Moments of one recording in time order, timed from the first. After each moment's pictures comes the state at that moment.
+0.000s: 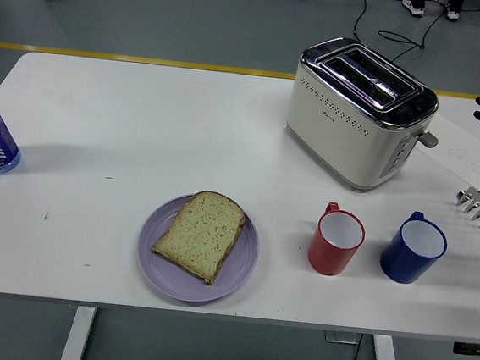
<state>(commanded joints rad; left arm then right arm) -0.05 0.09 -0.96 -0.18 0.76 0.23 0.26 0.39 -0.59 1.25 1.31 -0.48 -0.04 0.03</state>
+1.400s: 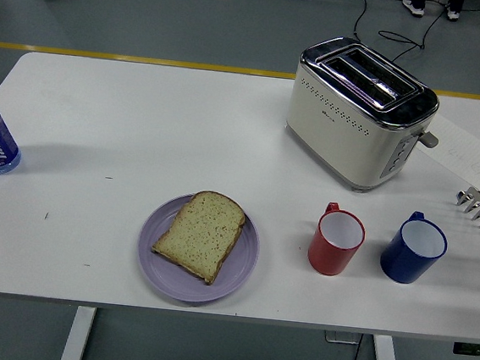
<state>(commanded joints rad) -0.07 0.08 -0.98 -0.18 0.77 0.23 0.26 0.38 -0.59 1.29 1.31 -0.47 -0.04 0.02</state>
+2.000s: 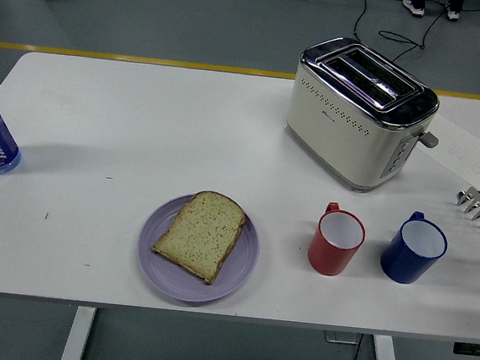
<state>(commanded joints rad) -0.05 0.08 -0.98 -0.18 0.78 0.23 0.27 0.36 -0.59 1.29 1.31 -0.47 -0.05 0.03</state>
